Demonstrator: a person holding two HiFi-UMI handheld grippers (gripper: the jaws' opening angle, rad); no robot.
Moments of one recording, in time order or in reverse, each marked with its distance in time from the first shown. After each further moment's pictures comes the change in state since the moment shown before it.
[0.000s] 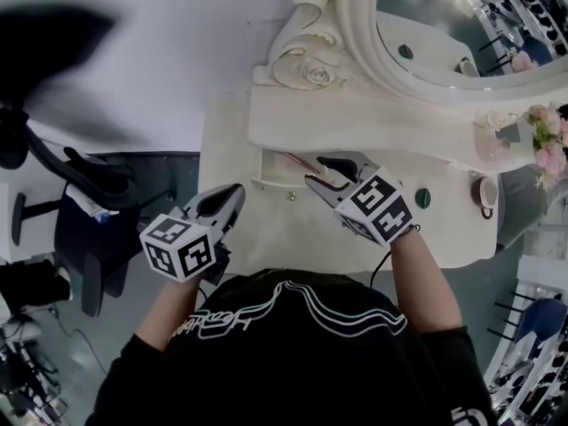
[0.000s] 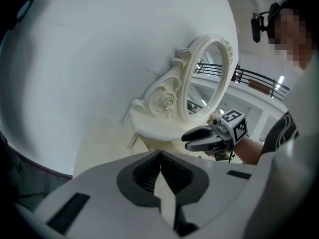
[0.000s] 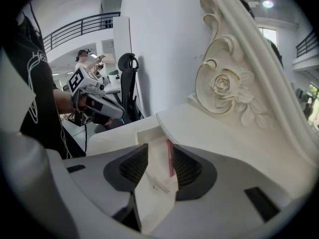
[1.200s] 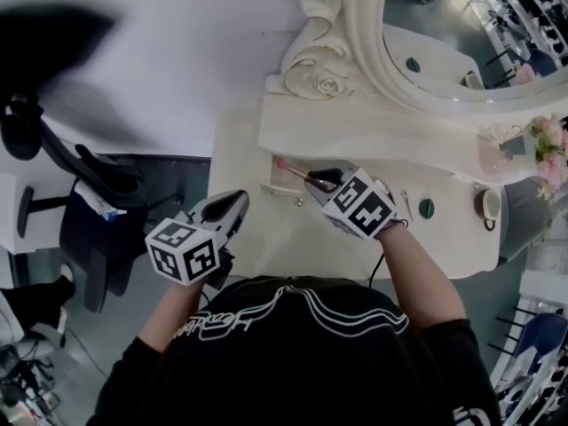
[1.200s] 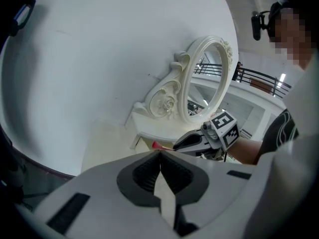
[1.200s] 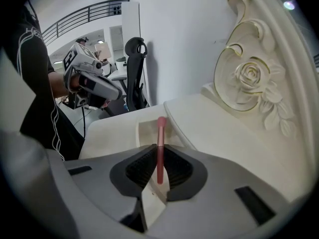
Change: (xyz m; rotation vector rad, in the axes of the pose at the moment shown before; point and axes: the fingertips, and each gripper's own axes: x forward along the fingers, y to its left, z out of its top) left arm -0.014 -0.002 0.002 0.008 -0.011 0.030; right arm 0.036 0.010 -0.015 -0.104 0.130 0.052
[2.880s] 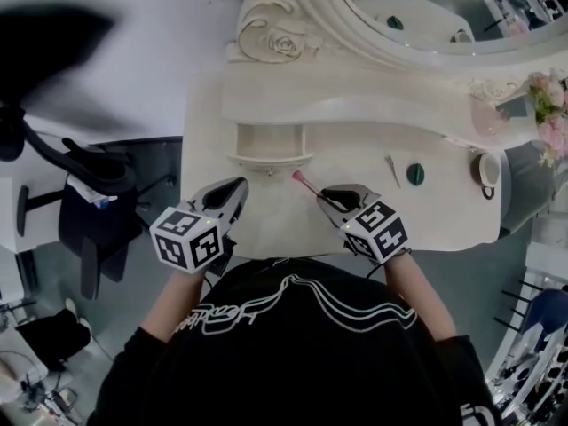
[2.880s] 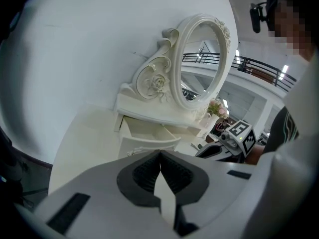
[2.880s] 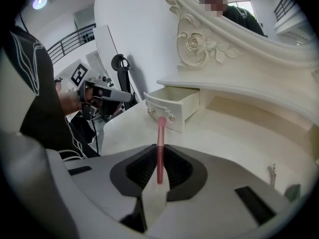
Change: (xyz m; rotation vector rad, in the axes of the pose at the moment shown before) left arm 0.043 -0.042 -0.054 0.040 0.098 0.025; right arm -0.052 0.045 -0.122 0.364 -0.099 0.030
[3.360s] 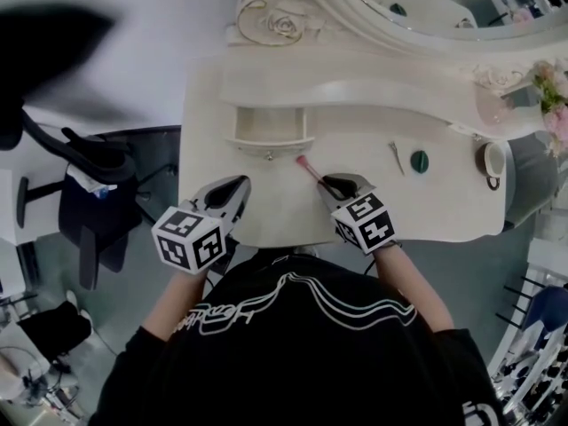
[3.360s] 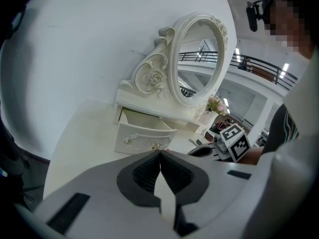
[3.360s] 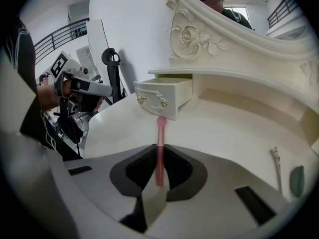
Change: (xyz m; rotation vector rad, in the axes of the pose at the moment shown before) left arm -0.007 -0.012 -0.026 0.004 0.007 0.012; right arm 0.022 -0.012 -0.029 0.028 0.005 -0.125
